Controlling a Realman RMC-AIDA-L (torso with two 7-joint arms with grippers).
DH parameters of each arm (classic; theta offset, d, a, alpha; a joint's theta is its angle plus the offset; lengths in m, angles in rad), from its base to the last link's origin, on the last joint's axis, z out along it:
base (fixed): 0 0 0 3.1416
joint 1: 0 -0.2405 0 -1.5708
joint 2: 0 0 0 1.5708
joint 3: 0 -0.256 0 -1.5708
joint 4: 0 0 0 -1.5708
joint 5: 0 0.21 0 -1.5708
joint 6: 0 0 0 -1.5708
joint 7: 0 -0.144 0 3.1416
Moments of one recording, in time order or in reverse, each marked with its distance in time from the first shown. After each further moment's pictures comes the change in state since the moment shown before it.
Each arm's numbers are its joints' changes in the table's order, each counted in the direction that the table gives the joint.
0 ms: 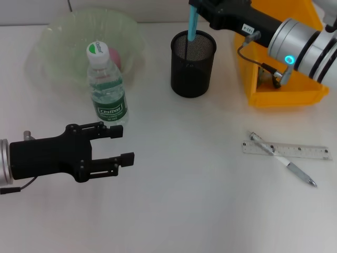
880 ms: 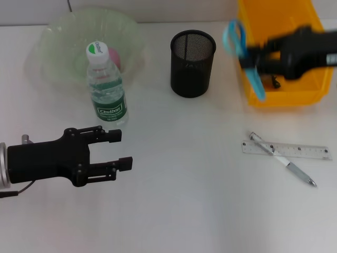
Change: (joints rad) left arm -0.009 -0.006 -0.008 0.000 0.000 0.011 0.009; right arm 0.377 0.009 0.057 1.236 -0.780 -0.538 -0.950
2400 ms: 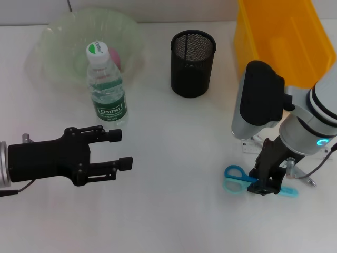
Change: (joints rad) left arm 0.004 -0.003 -0.009 -0.002 0.000 -0.008 0.000; right arm -0.192 -0.006 0.679 -0.209 -0.628 0.010 -0.257
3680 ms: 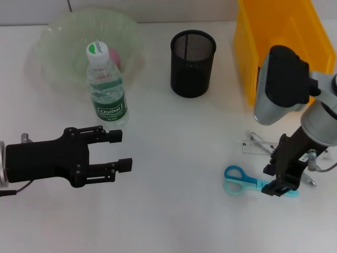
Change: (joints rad) left arm 0.004 -0.006 0.007 0.000 0.000 0.034 0.000; right arm -0.016 0.003 -0.157 0.027 -0.014 -0.148 0.076
